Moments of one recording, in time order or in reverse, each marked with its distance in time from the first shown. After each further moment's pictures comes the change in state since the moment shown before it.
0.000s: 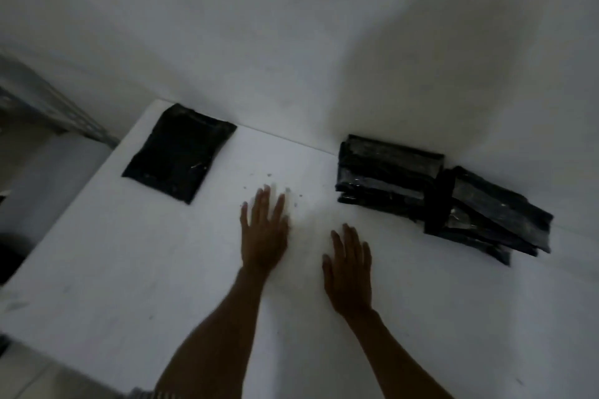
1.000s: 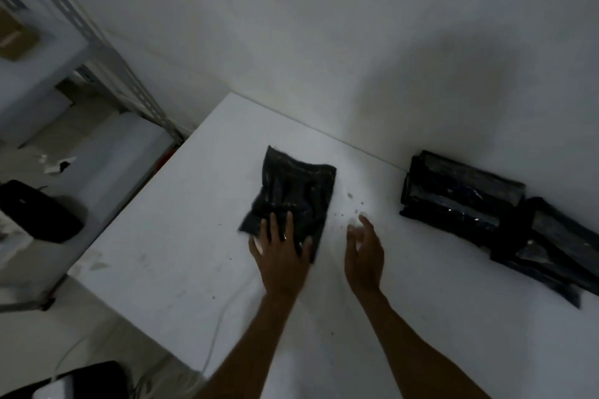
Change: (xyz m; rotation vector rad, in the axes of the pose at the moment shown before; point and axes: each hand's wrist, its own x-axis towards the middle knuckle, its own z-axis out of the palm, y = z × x) left_hand -0.062 -0.050 -0.045 -0.058 -0.115 -0.463; right_hand 0.048 -0.101 0.026 0.509 0.067 0.322
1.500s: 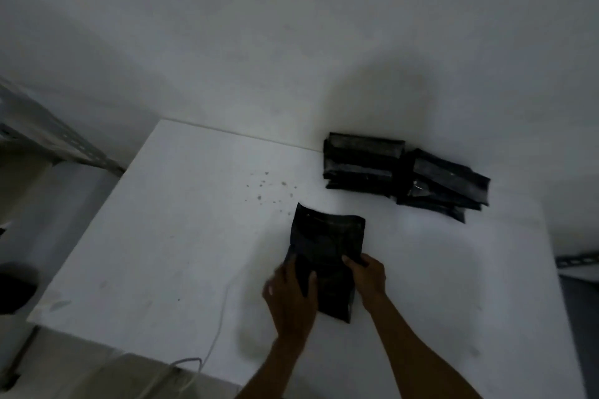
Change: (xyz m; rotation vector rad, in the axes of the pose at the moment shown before) left_hand -0.150 0.085 -0.023 -0.316 -0.117 0.064; right_hand -0.077 0.067 -0.139 0.343 -0.043 0.630
